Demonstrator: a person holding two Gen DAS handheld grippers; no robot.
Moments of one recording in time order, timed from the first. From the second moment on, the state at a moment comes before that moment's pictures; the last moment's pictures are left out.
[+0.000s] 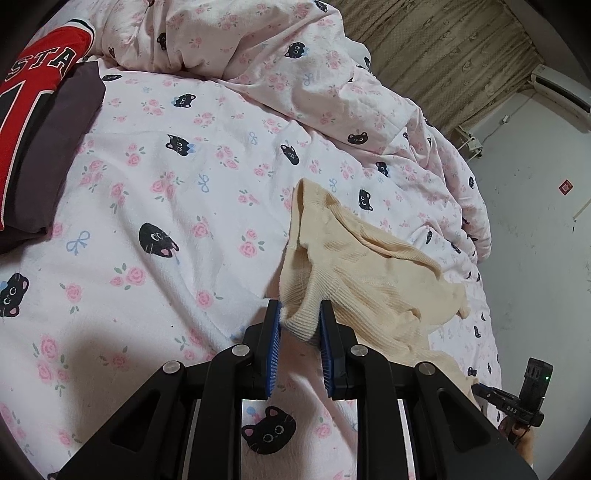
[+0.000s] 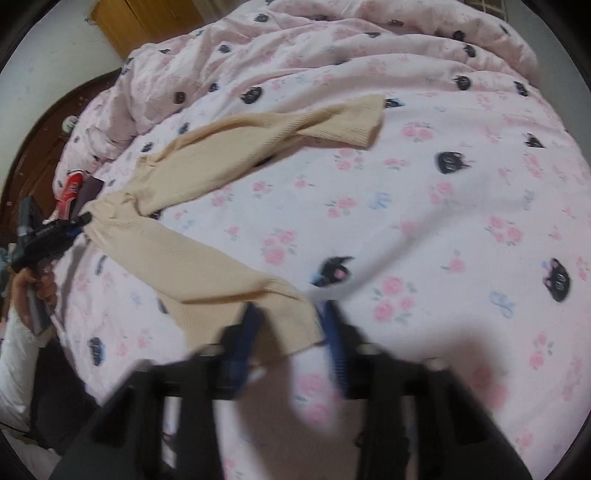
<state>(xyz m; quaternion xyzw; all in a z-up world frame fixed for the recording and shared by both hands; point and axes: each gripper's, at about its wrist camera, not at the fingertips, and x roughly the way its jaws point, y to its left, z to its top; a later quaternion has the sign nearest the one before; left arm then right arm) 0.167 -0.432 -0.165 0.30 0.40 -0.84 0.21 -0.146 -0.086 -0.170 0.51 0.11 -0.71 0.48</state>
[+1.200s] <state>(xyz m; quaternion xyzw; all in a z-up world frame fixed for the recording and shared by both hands) 0.205 -0.418 -0.142 0.29 0.41 -0.85 0.17 -0.077 -0.039 -0.119 0.34 0.22 -0.74 0.54</state>
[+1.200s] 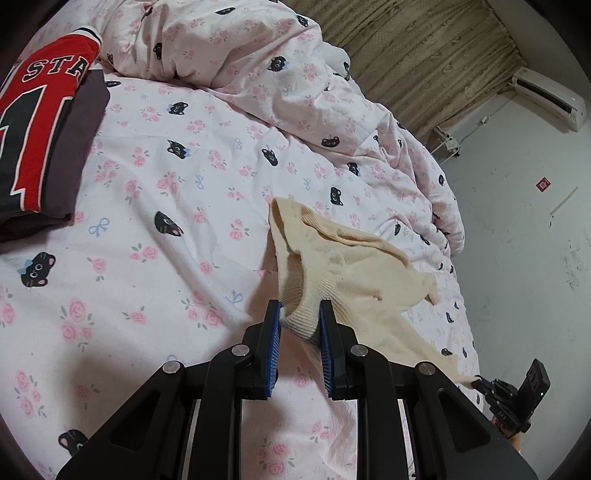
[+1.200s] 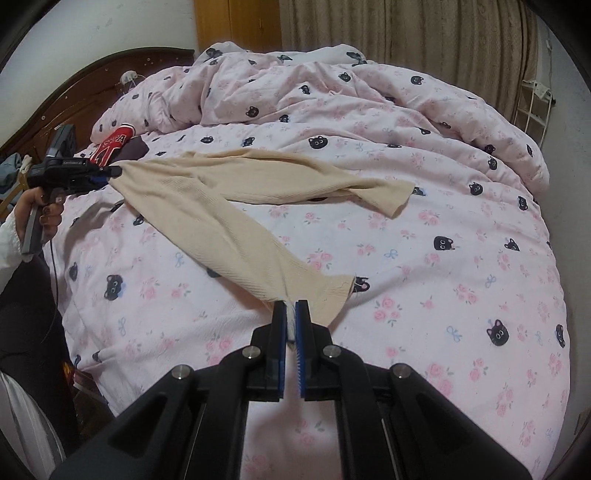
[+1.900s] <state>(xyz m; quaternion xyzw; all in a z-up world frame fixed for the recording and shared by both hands) 0.220 -0.417 -0.162 0.38 0.40 -0.82 0.17 -0.050 -0.016 -0.167 0.42 0.30 -0.65 0.56</state>
